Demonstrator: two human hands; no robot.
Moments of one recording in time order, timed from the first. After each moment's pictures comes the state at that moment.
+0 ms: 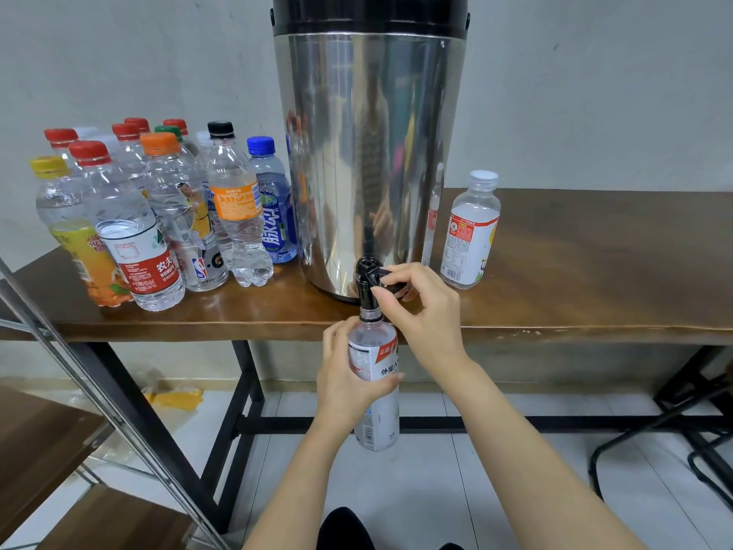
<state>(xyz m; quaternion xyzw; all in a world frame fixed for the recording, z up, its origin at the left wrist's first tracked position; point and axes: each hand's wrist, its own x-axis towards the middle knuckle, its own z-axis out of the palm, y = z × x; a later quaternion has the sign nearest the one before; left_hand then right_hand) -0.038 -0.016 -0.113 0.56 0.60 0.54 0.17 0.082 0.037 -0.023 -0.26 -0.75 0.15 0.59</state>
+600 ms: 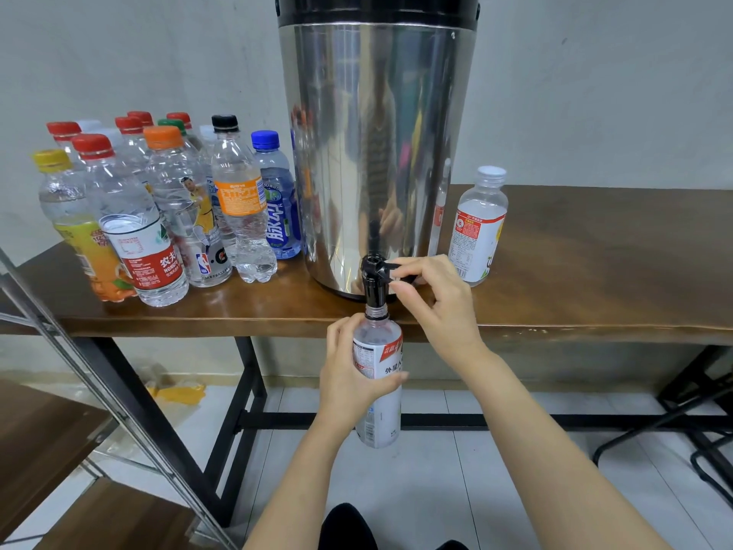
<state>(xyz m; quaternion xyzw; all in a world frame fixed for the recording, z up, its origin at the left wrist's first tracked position) -0.043 -0.015 -0.115 0.58 0.59 0.53 0.17 0.095 0.047 -0.018 -0.27 -0.78 0.16 0.55</state>
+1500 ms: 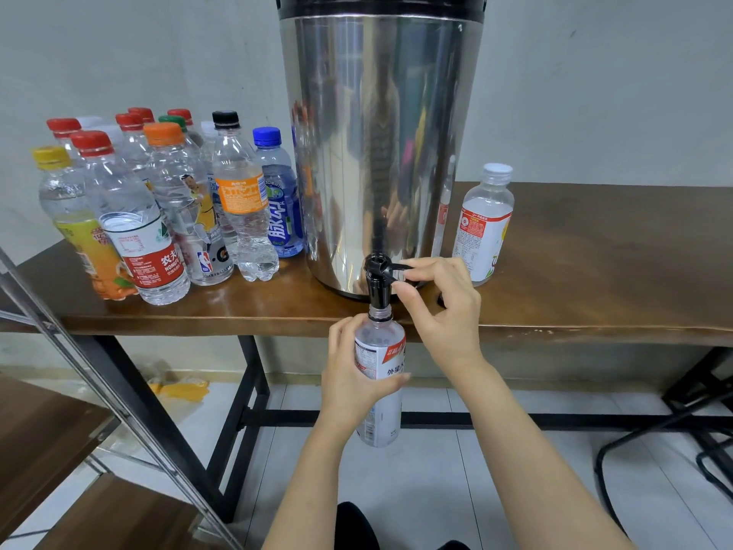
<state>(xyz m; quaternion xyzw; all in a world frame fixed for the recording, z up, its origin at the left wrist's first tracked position) -0.043 -0.015 -0.115 0.57 0.59 0.54 0.18 0.086 0.042 -0.025 -0.28 -0.73 0.10 0.62</state>
